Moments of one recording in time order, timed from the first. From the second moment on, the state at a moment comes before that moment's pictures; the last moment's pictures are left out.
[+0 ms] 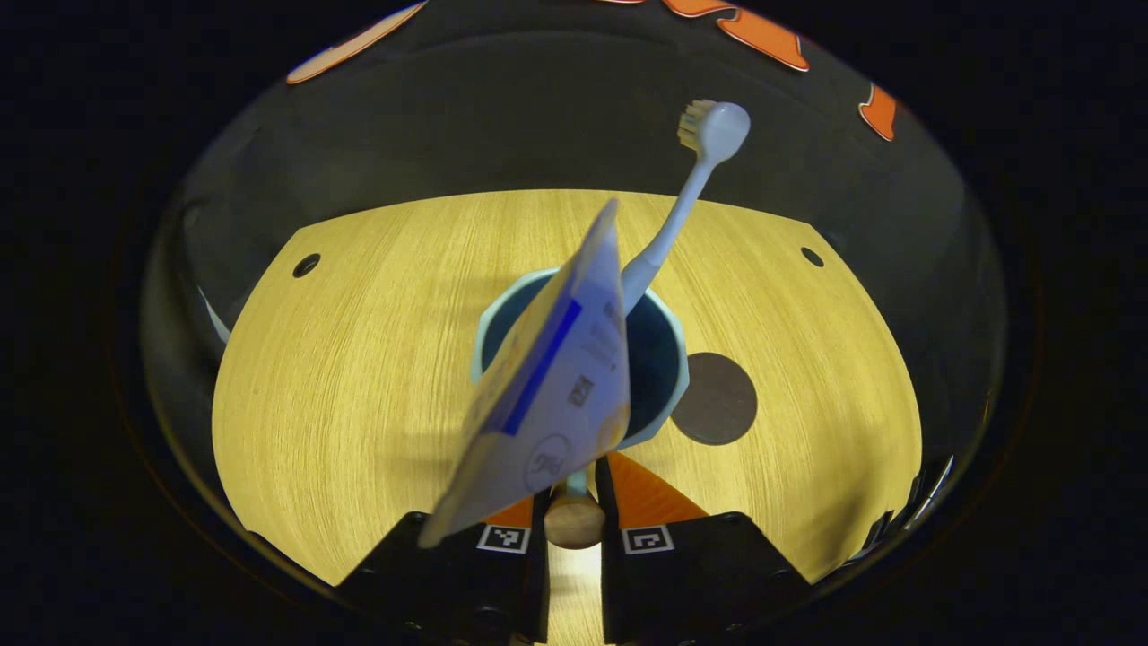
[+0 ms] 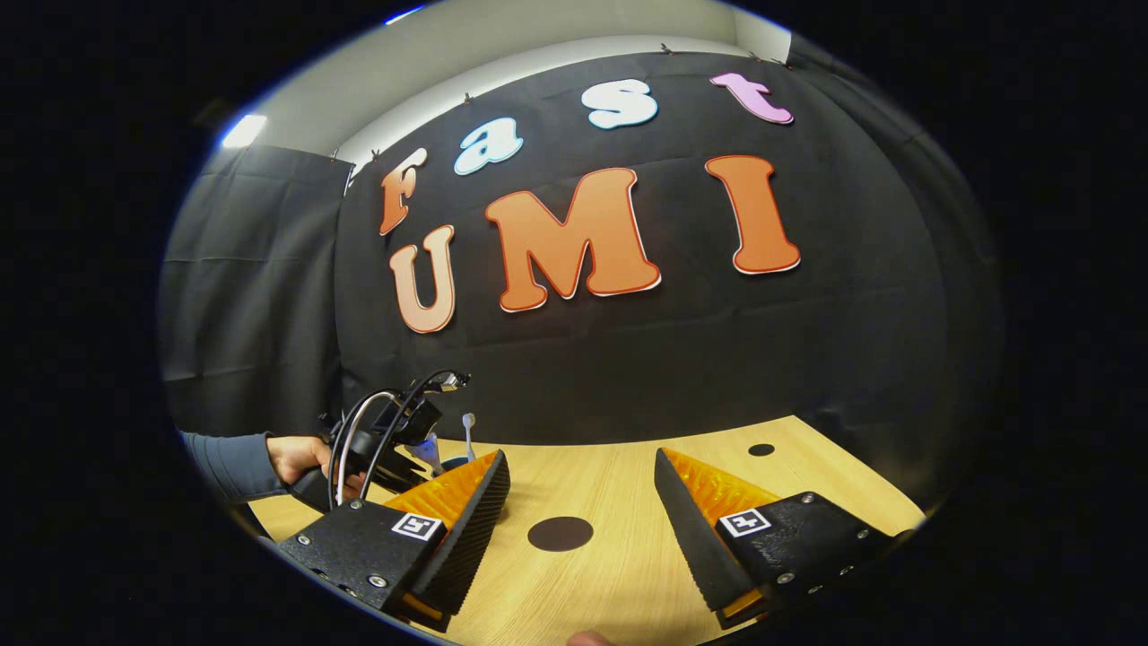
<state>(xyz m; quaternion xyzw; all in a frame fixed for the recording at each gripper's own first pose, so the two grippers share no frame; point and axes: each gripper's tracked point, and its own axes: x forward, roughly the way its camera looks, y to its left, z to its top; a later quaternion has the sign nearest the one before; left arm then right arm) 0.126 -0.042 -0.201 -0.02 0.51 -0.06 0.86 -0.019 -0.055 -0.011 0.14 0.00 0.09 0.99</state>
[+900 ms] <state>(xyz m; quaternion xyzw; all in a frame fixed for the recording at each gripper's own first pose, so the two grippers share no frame) 0.236 -0.055 -0.162 0.01 0.51 -0.11 0.85 -0.071 -0.101 -0.042 0.11 0.04 0.04 0.99</state>
